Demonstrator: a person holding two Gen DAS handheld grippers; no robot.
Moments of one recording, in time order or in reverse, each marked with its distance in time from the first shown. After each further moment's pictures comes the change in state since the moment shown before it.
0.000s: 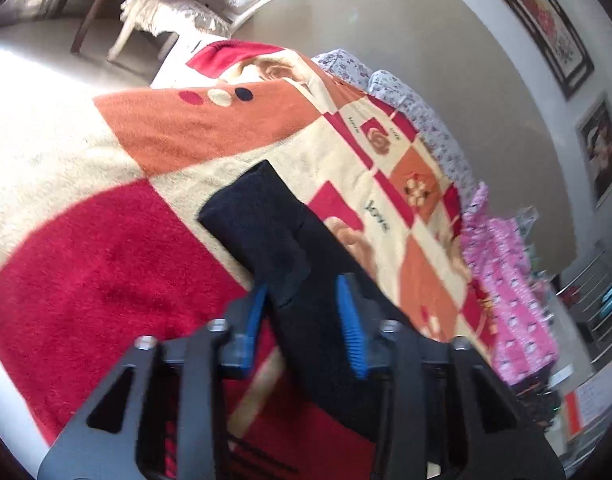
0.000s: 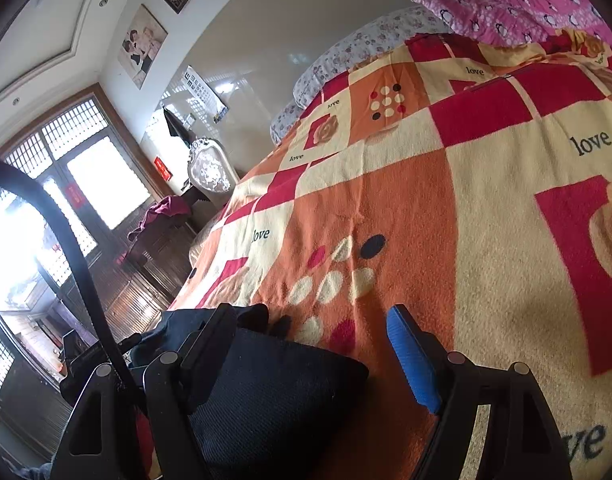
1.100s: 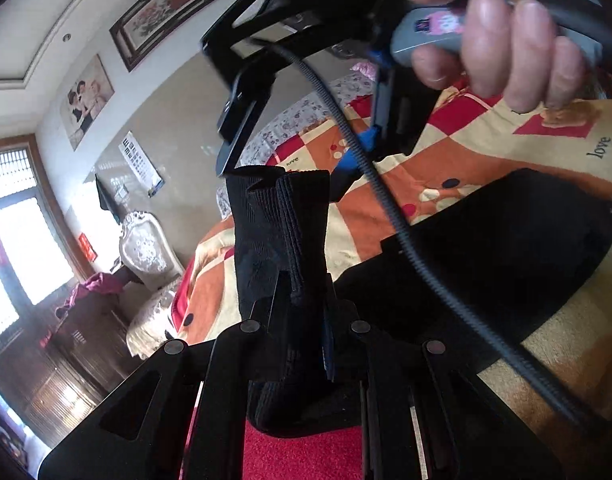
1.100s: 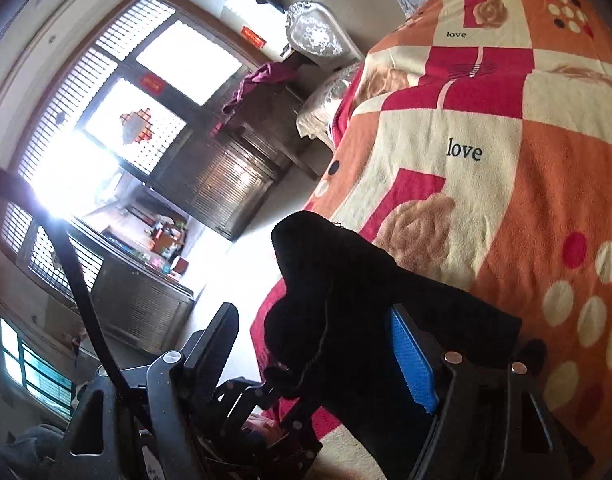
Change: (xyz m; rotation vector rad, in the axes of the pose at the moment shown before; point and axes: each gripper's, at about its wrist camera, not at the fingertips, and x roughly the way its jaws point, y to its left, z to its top) left arm 0.020 -0.154 -0.157 1.325 -0.351 0.276; right arm 0.131 0.168 0.046 -0.095 0.583 0.378
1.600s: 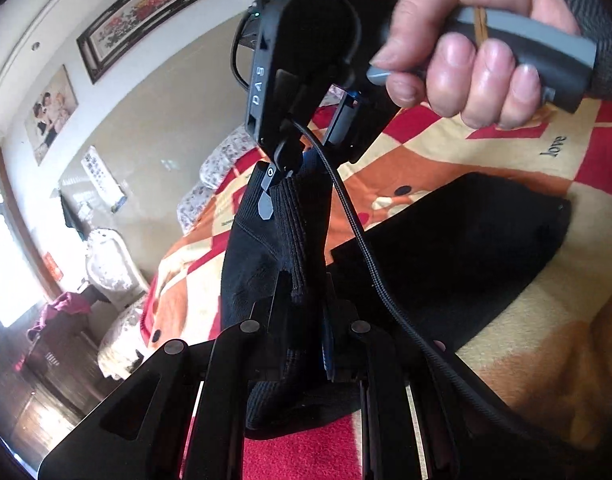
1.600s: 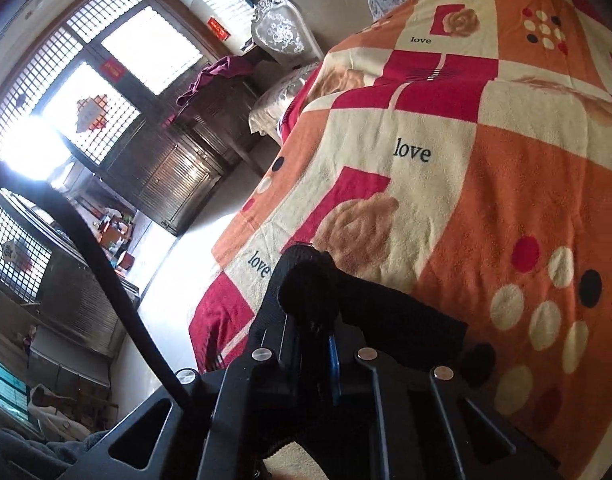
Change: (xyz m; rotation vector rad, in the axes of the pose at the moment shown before) left arm -0.015 0.004 0.008 0.028 -0.050 -0.160; right arm -0.004 -0.021 0.004 -0.023 -0.017 -0.196
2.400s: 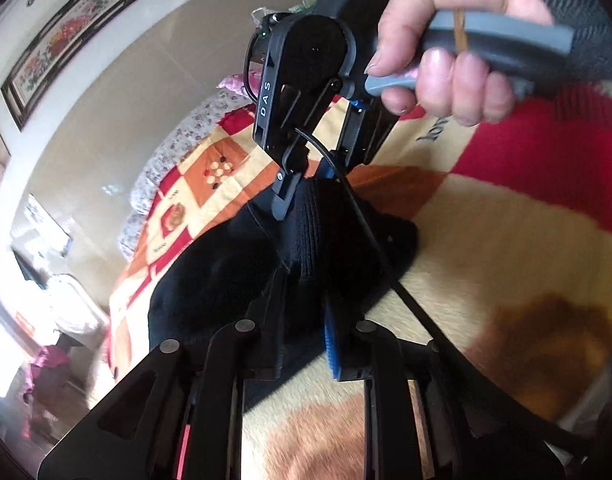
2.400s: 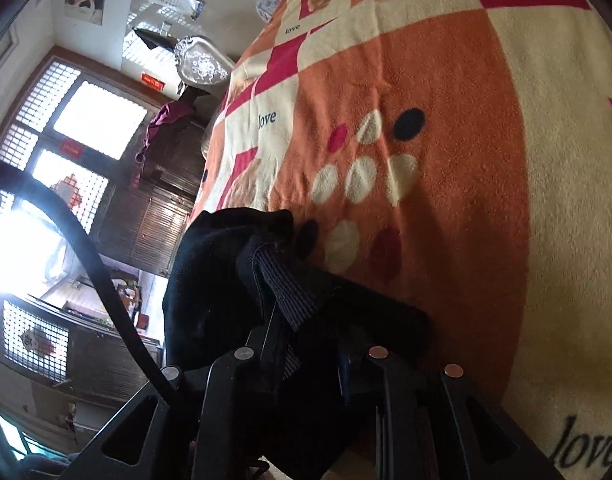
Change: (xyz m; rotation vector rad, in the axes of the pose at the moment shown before) left arm -0.024 -0.091 0.042 0.182 0.050 -0.221; right arm -0.069 -0.124 -0.107 0.332 -0.058 0.016
